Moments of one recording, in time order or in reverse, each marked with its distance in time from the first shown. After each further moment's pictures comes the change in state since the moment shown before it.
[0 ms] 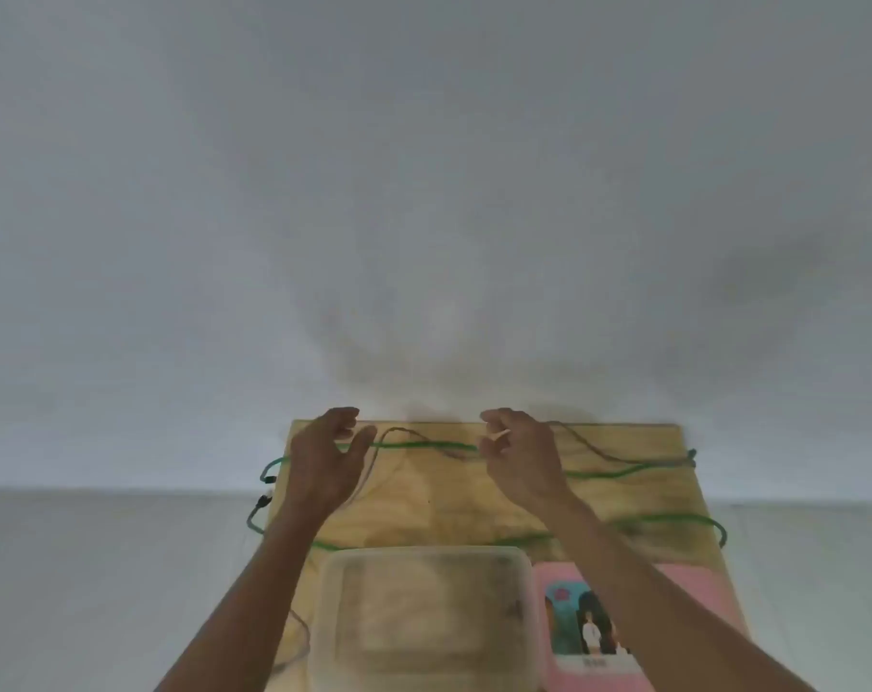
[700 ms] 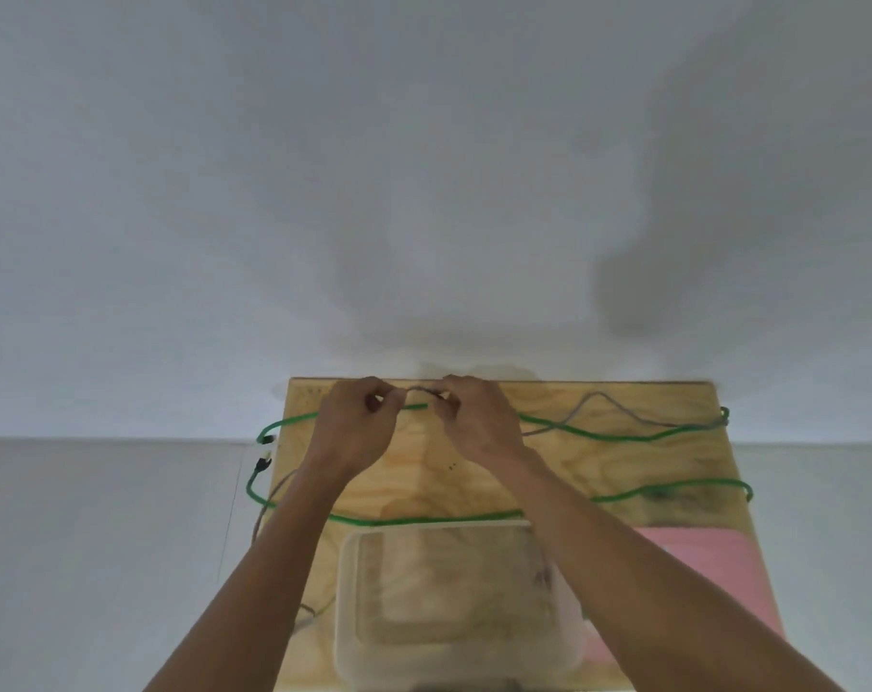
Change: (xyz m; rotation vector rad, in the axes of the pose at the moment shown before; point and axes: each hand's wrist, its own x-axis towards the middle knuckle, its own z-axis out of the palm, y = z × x) left_hand 0.038 -0.013 0.009 -0.010 -0.244 -0.151; right_hand 0.040 -0.036 0.088 -0.219 -0.183 0.026
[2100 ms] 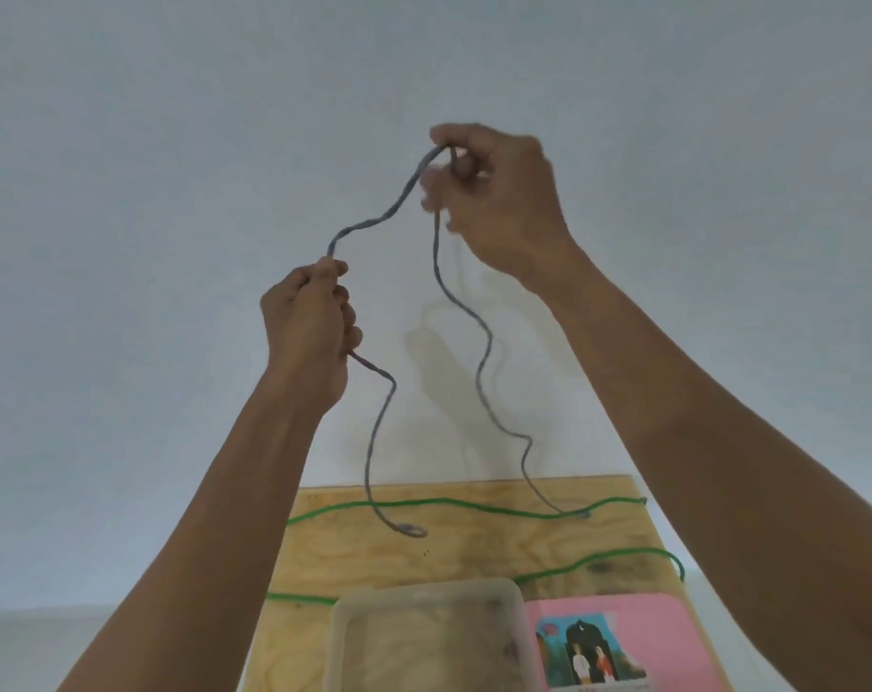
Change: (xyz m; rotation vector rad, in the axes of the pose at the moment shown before) left_hand -0.142 0.208 -0.137 -1.037 0.224 0.327; right_hand -0.135 -0.215 -0.297 0.428 0.630 -0.665
